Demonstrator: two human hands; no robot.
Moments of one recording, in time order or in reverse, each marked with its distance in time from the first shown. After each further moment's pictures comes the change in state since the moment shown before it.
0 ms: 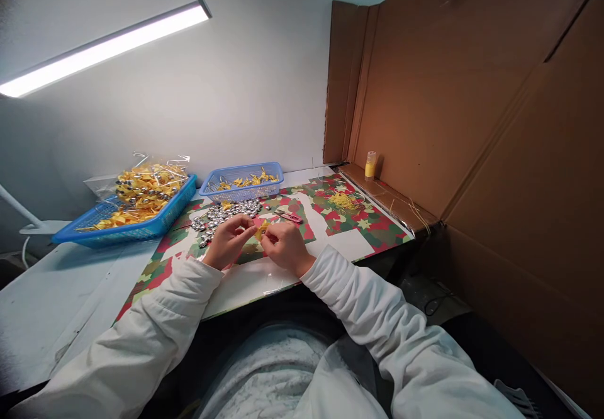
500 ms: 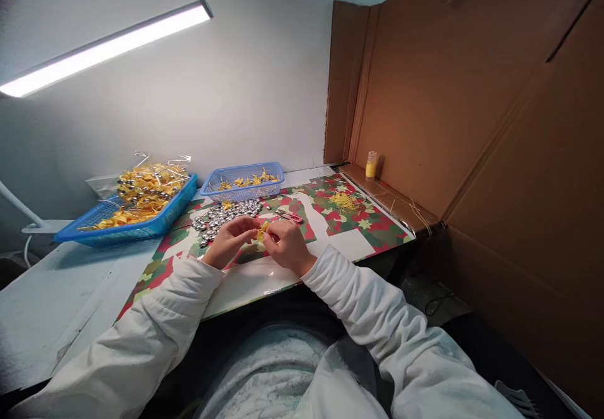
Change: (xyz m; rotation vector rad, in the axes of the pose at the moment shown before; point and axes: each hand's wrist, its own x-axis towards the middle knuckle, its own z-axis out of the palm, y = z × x) left_hand -0.001 0.008 -0.002 -0.289 -0.102 -0.313; right_hand 0.001 0.002 -0.002 0.097 0.048 -0.051
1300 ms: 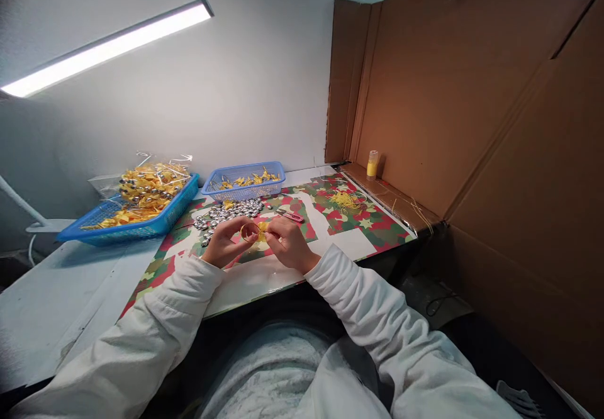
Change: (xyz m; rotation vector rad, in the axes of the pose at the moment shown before) left_hand -0.001 -0.003 -0.011 0.325 -0.051 0.443; right_hand 0.002 -0.003 -0.008 0.162 -0.074 -0.044
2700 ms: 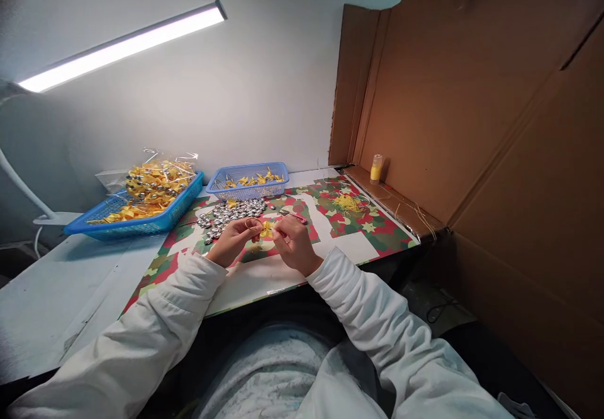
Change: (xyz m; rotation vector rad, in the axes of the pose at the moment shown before) left_hand 0.005 0.003 0.011 -0.352 -0.010 -0.408; right_hand -0.004 0.000 -0.002 -0.084 0.134 -0.029
